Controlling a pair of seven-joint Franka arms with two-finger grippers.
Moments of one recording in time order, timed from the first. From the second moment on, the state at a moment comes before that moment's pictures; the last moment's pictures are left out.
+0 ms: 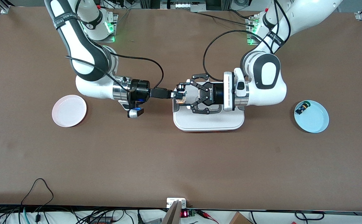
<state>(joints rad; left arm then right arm) 0.16 0.52 -0.73 -1.73 -1.61 2.21 1.91 0.42 0.40 0.09 -1.74 1.83 2.12 -0.20</state>
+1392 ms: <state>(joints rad) 0.17 0.52 -0.74 -1.73 -1.61 2.21 1.91 0.43 0.41 0.09 -1.73 1.83 2.14 -0.21</state>
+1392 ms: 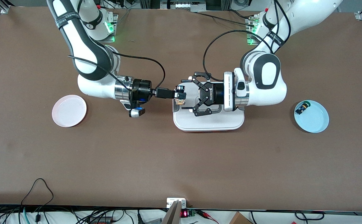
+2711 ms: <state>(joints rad) 0.39 0.51 -0.73 -1.72 -1.13 1.90 1.47 0.02 0.41 0.06 -1.71 1.39 1.52 -0.21</state>
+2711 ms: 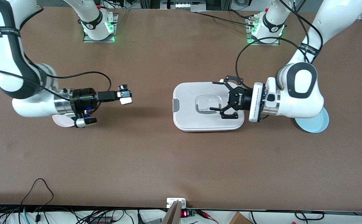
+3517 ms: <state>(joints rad) 0.47 0.47 -0.73 -1.53 -0.48 1.49 0.64 -0.02 0.32 0.04 -1.53 0.51 1.50 -0.21</state>
